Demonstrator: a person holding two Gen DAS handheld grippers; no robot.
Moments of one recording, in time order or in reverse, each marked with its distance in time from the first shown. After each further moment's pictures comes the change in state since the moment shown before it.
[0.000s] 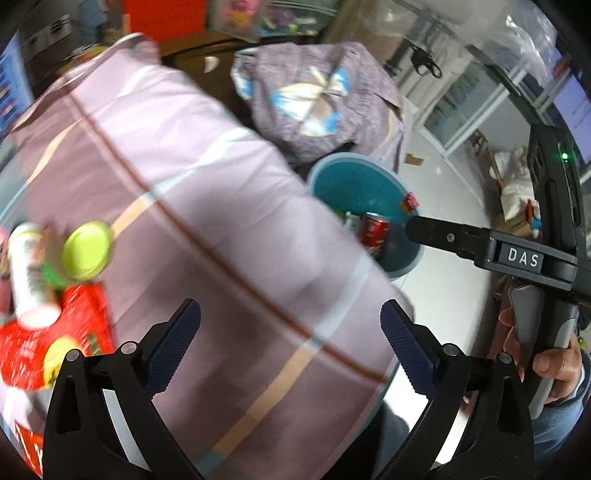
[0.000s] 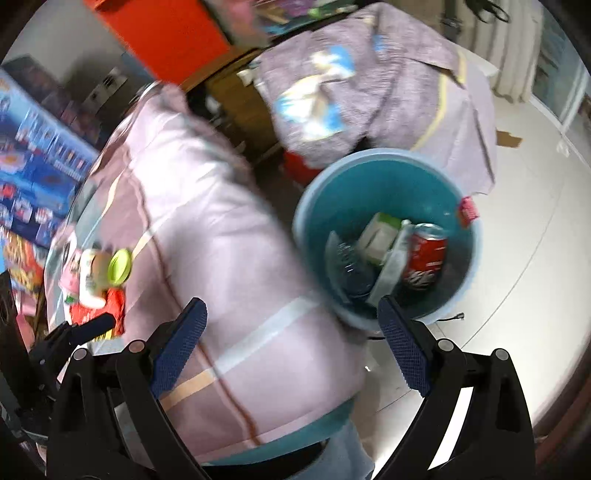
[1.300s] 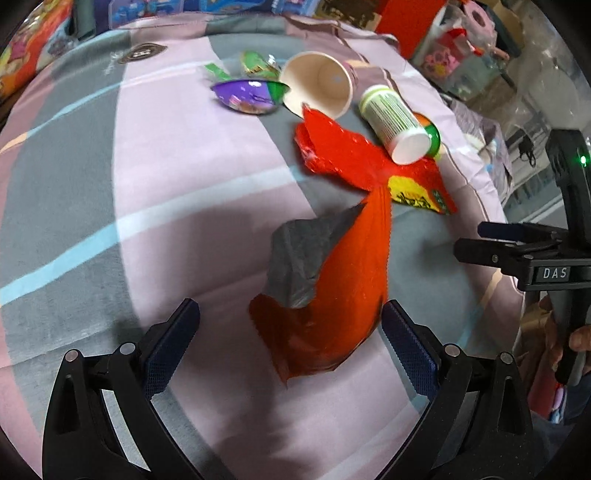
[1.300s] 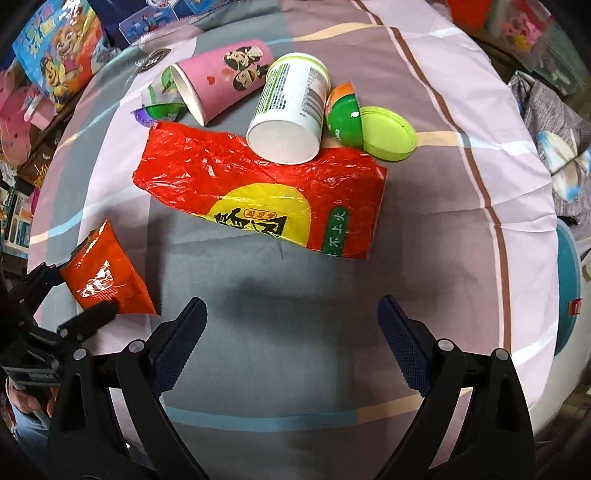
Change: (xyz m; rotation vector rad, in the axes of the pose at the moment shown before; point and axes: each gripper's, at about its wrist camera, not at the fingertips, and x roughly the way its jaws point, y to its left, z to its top) left arm -0.102 0.254 -0.206 -0.373 -0.105 0.157; right arm 0.098 0.286 -0.120 -0.561 0.231 -0.016
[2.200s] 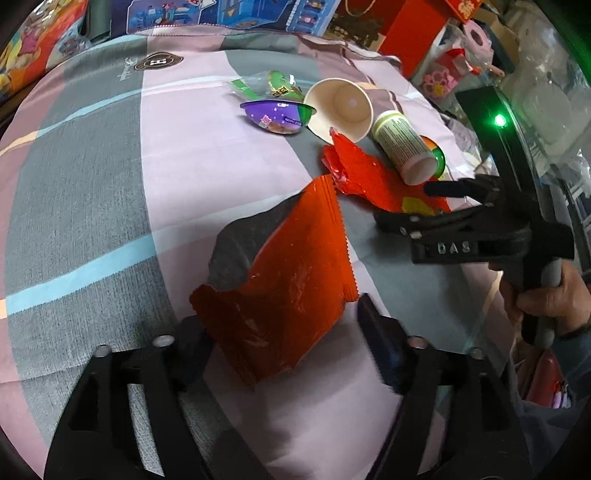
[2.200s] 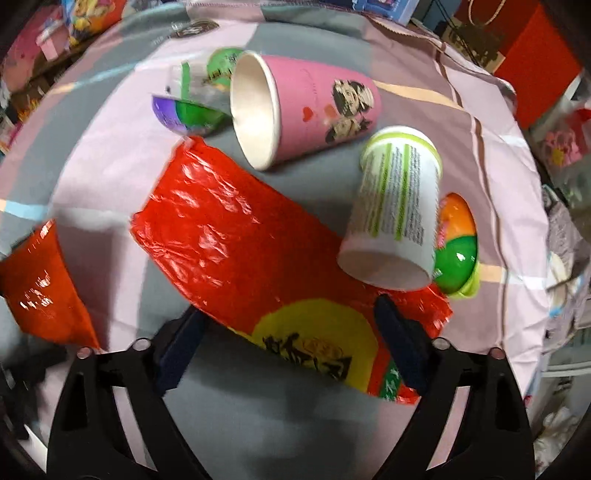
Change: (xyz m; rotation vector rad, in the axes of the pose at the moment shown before) left arm -0.013 0.031 -0.001 -0.018 -0.068 -0.028; right arm 0.042 0.073 0.053 -0.280 -0.060 -0.156
